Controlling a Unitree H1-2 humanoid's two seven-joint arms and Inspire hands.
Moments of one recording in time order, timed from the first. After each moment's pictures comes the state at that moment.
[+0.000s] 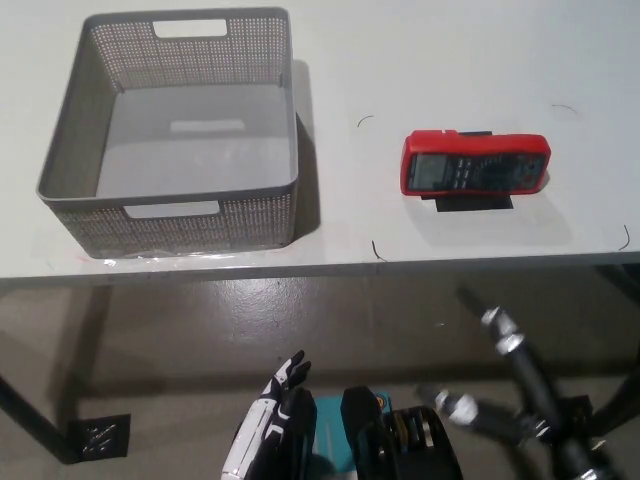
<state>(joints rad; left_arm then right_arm) 0.00 0.01 -0.23 0.31 0.15 -0.40 0.02 -0.05 -0.22 0.19 -0.14 -0.29 -0.24 0.02</state>
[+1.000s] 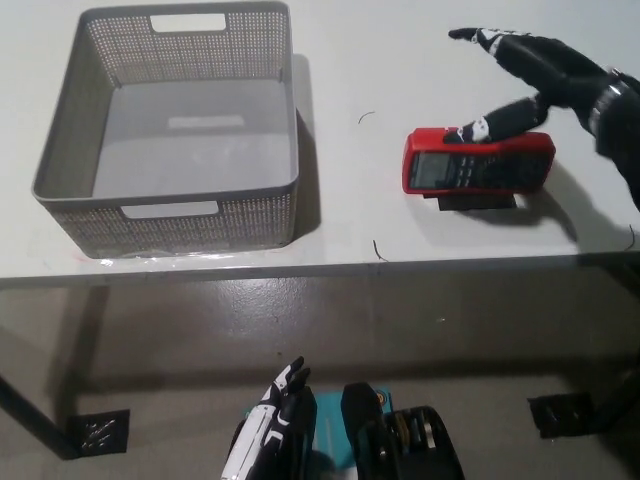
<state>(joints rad) 0.01 0.01 -0.23 0.32 0.15 -0.40 0.02 -1.05 -0.48 0.48 0.42 -0.49 0.24 0.50</state>
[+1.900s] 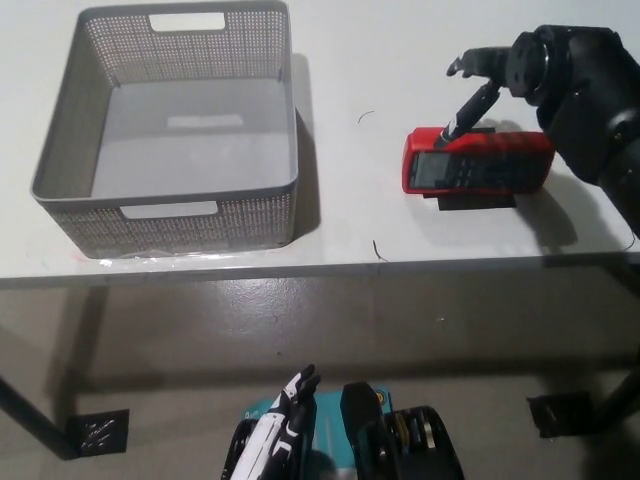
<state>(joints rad) 0.02 0.02 -0.27 0.32 0.15 -0.43 0.02 -1.34 -0.28 0.65 1.07 -0.59 0.25 0.60</state>
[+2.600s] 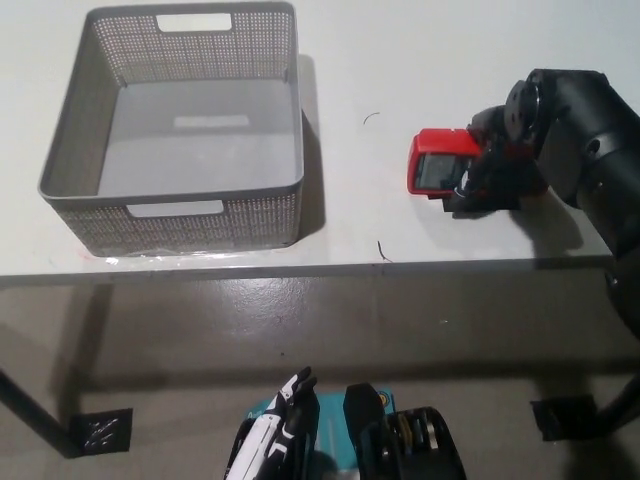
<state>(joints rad) 0.02 0.04 -0.27 0.32 0.15 -0.43 0.02 -1.35 -0.22 0.70 1.39 -0.61 0.14 0.64</state>
